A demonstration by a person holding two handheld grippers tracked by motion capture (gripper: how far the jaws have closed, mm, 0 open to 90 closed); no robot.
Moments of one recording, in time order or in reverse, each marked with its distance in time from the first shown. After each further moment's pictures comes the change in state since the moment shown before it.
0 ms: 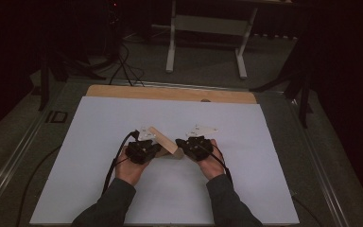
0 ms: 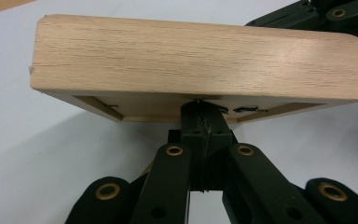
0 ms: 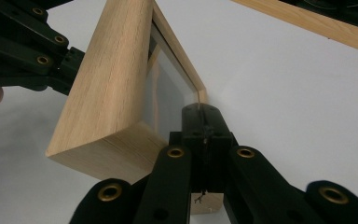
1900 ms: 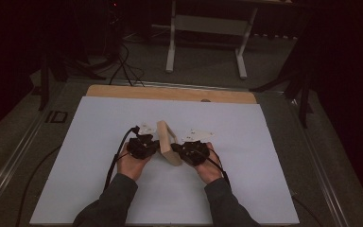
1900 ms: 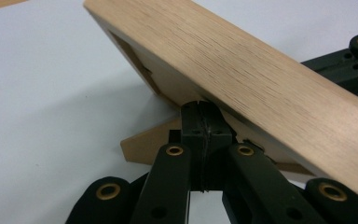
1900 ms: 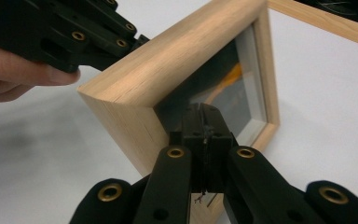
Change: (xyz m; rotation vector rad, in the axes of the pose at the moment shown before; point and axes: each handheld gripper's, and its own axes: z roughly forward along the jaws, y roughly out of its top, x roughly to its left) left arm 0.010 0.008 0.010 -0.002 -0.022 -0.037; right arm 0.017 -0.002 0.001 -0.005 0.050 -0.033
